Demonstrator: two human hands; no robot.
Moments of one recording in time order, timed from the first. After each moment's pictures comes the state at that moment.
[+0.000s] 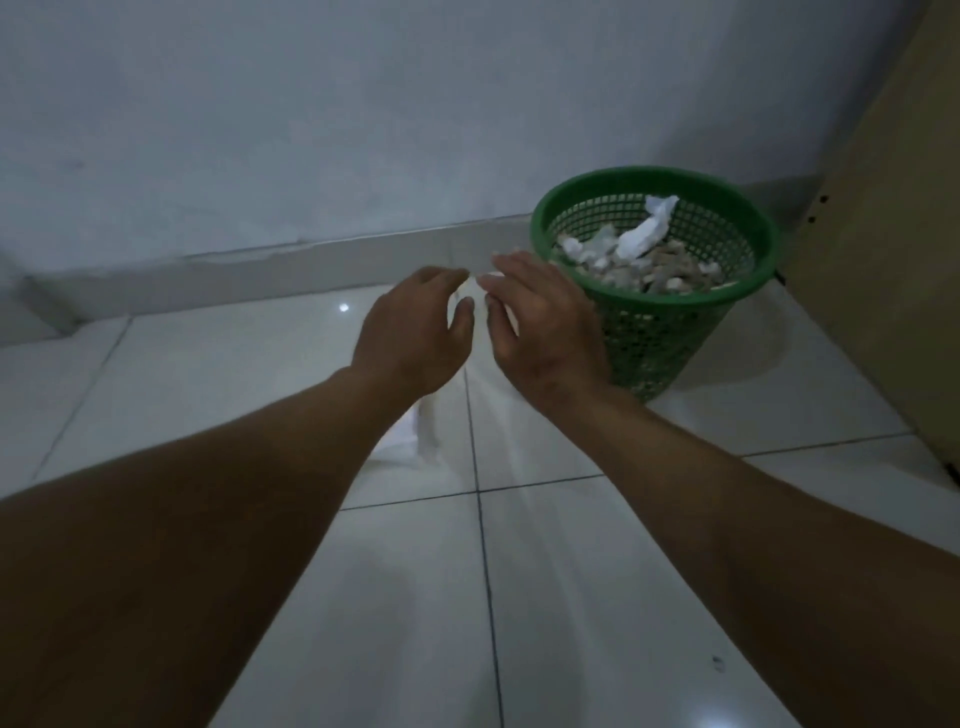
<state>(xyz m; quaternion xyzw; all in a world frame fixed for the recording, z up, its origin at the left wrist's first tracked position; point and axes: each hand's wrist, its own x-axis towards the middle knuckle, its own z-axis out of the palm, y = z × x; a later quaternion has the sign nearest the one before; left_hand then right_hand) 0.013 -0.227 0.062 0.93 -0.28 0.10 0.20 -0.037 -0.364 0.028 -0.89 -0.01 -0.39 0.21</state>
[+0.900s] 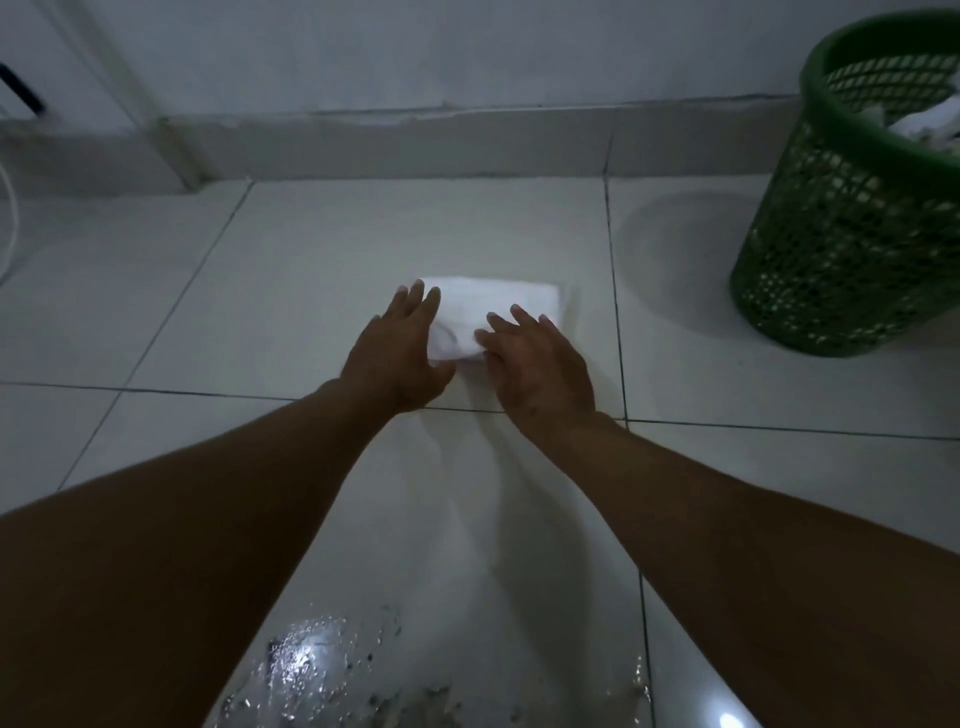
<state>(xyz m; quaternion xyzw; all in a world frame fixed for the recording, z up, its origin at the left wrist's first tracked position) 0.020 -0.027 -0.073 0.98 -0.16 -0.06 0.12 -0.025 -0.195 -0.111 -0.96 -0.08 -0.16 0.23</state>
